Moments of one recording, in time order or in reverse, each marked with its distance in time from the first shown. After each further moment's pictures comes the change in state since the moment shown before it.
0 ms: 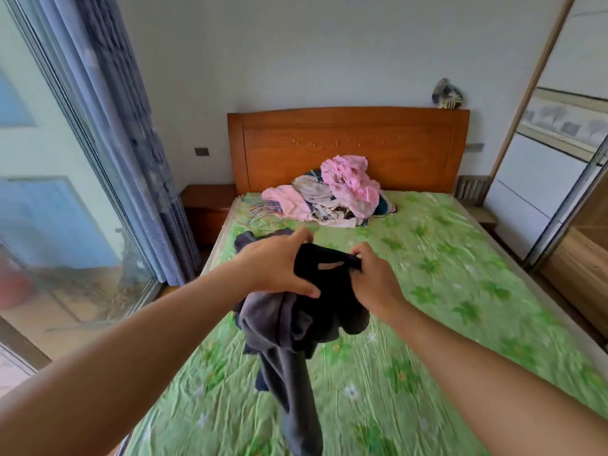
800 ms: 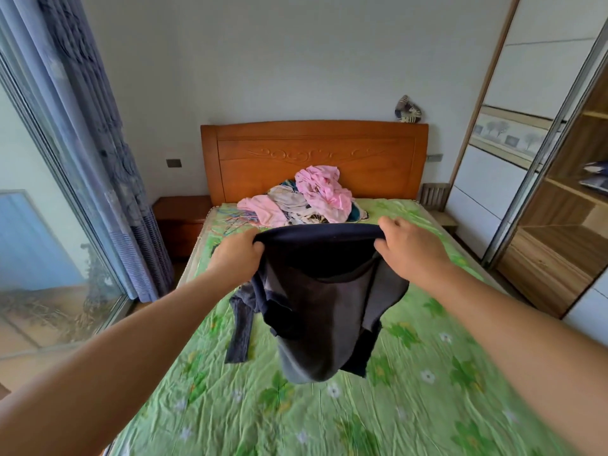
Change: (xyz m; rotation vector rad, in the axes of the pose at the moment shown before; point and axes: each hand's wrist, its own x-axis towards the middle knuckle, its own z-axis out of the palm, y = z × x) left_hand -0.006 -0.017 0.004 -0.169 0.285 -0.350; right_hand -0.003 0.009 -0.116 -0.725 0.125 -0.200
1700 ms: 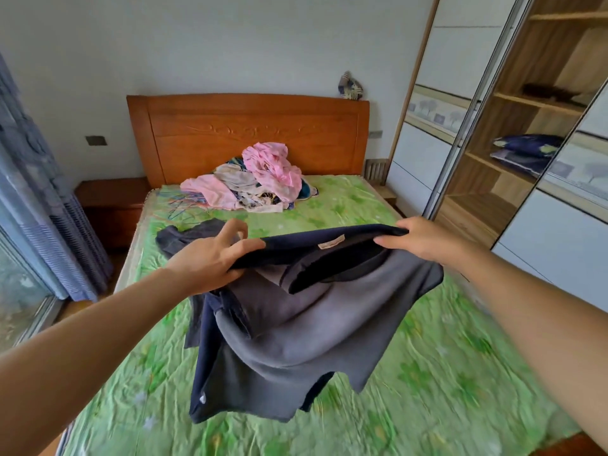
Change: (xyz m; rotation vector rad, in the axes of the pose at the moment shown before) left_hand -0.031 -0.019 0.019 0.193 0.064 1.009; right_hand -0.072 0.068 -0.037 0.585 -0.406 0.491
